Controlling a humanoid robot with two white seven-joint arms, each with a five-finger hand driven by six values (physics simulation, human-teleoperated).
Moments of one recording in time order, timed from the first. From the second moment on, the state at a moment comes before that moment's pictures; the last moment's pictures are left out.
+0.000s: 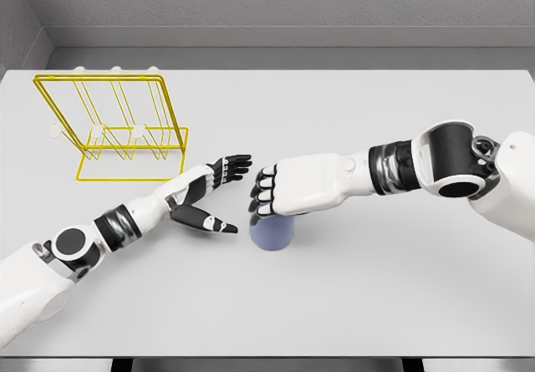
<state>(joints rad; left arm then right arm) -0.41 0.61 -0.88 -1.40 0.66 -0.30 -0.32 -0.87 -0.67 0.98 -1.76 0.50 -0.61 0.61</state>
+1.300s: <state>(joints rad) -0.39 0.62 -0.89 -1.49 0.65 -0.30 -0.32 -0.26 -0.82 0.10 -1.67 0.06 -0.61 0.61</state>
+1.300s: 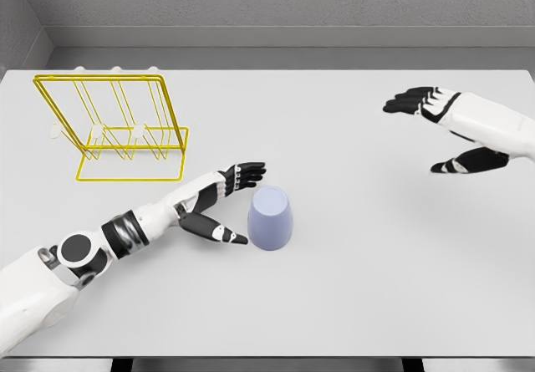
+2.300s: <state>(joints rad) -0.39 0.58 -0.92 -1.51 0.65 -0.27 -0.32 -0.25 -0.80 0.08 -1.67 0.06 -0.61 0.61</state>
